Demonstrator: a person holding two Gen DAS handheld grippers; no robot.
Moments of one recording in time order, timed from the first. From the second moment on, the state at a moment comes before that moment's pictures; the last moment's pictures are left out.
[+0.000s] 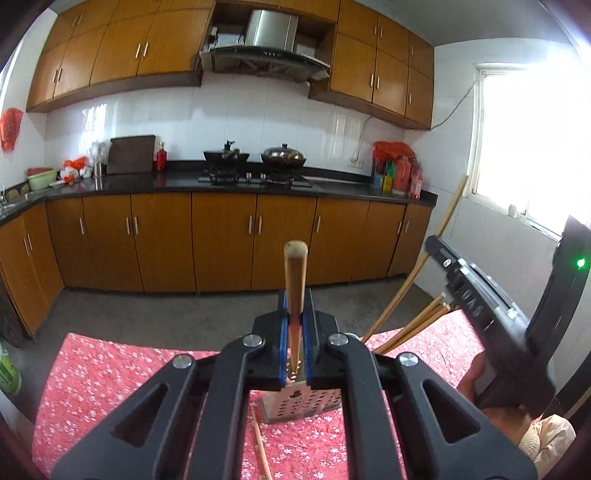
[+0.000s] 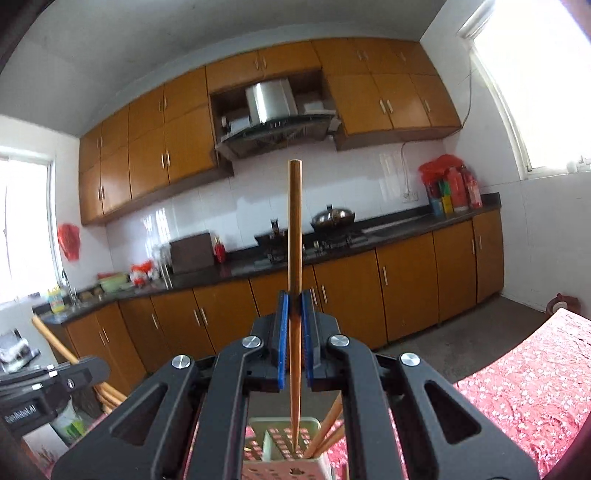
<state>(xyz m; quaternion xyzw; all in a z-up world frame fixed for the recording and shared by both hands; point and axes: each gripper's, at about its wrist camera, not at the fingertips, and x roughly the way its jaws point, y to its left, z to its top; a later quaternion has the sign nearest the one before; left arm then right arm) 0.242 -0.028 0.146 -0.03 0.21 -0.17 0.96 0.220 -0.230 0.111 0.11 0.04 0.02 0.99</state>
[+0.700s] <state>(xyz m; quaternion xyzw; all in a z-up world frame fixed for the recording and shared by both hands) 0.183 0.021 0.129 -0.06 0.19 -0.11 0.97 0.150 -0.276 0.086 0.10 0.12 -0.01 0.99</state>
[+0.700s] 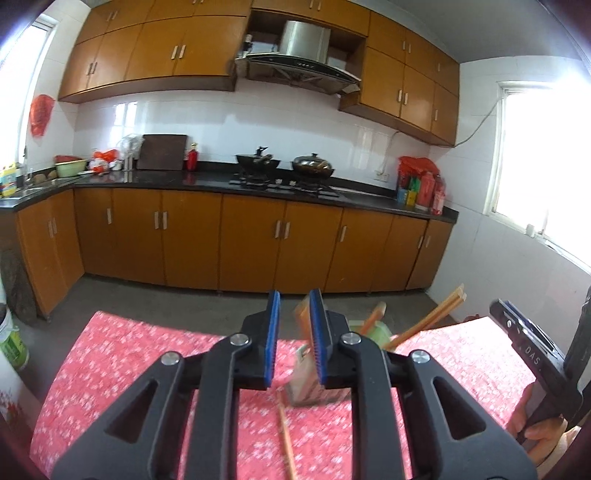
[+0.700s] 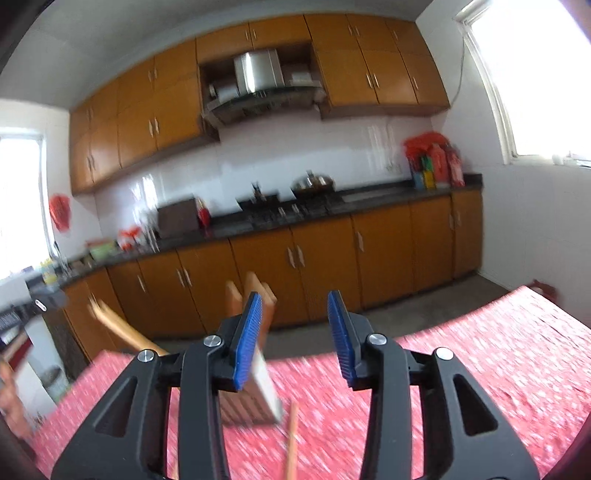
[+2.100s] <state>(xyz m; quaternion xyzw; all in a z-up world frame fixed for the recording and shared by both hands) 0.223 0.034 -0.094 -0.02 0.44 -0.03 0.90 0.190 -0.255 -0.088 0.06 0.42 0.01 0.90</state>
